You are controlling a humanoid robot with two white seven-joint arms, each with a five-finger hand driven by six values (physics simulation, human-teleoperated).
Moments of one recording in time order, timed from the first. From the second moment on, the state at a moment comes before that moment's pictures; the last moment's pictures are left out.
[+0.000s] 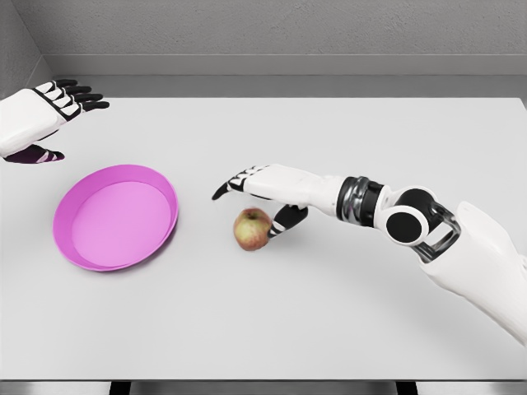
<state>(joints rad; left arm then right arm) -0.53 1.02 -0.55 -1.38 -0.54 -0.61 0.05 -0.62 -0.50 0.82 -1.75 0.24 -0.01 0.53</state>
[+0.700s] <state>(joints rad) -0.60 1.07 -0.60 -1.66 -0.61 -0.61 0.05 -0.39 -0.90 0.29 -1.74 0.24 -0.10 0.53</state>
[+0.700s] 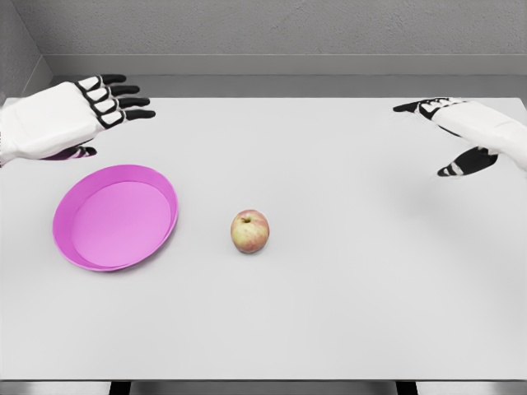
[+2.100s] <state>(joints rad) -1.07 0.66 -1.32 -1.61 -0.73 -0.61 -0.28 -0.35 -0.96 0.23 -1.70 0.24 -0.17 0.53</state>
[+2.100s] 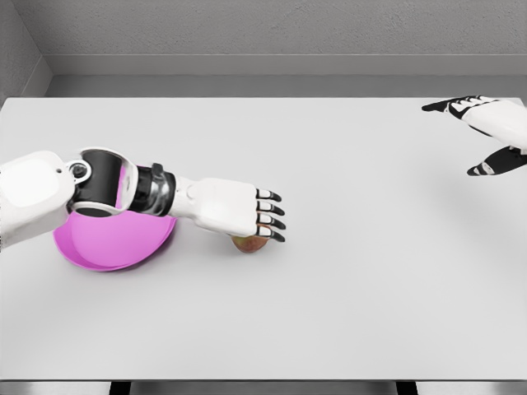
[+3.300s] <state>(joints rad) -1.08 0.61 -1.33 -1.54 -0.76 -0.61 -0.28 -0.33 -0.96 0.23 -1.75 0.24 -0.17 0.53</state>
